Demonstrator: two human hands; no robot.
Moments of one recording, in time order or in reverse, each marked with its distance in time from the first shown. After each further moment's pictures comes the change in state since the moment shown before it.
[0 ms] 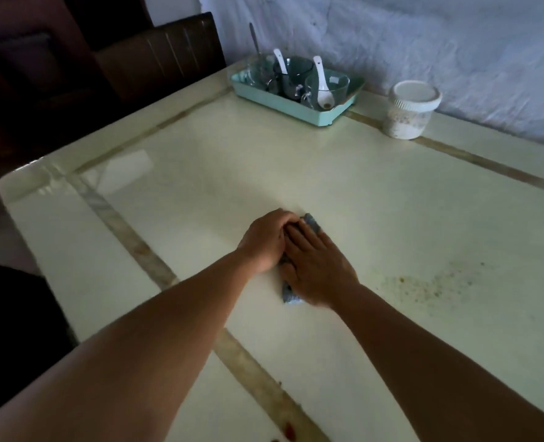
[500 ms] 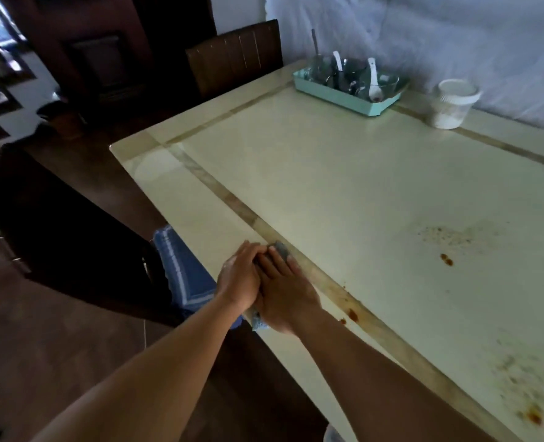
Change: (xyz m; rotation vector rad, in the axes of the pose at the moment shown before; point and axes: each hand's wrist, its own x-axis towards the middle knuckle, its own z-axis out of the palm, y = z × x) left_hand -0.224 -0.079 -0.046 0.018 0.197 -0.275; right_hand -0.083 -0.212 0.032 -0.011 -0.131 -0.118
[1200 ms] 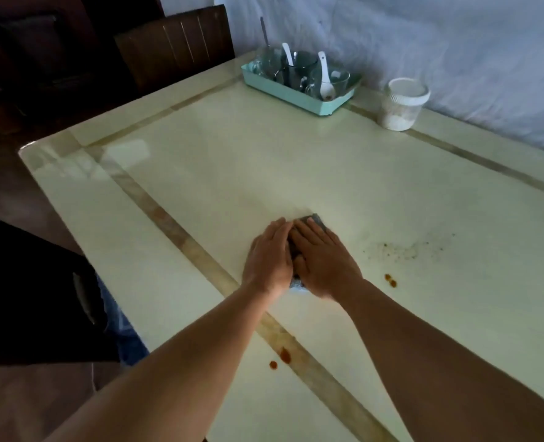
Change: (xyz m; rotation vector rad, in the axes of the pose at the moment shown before) left_hand 0.073 0.113 0.100 -0.023 -0.030 0.144; right_hand -0.009 0.184 -0.030 0.094 0.129 0.169
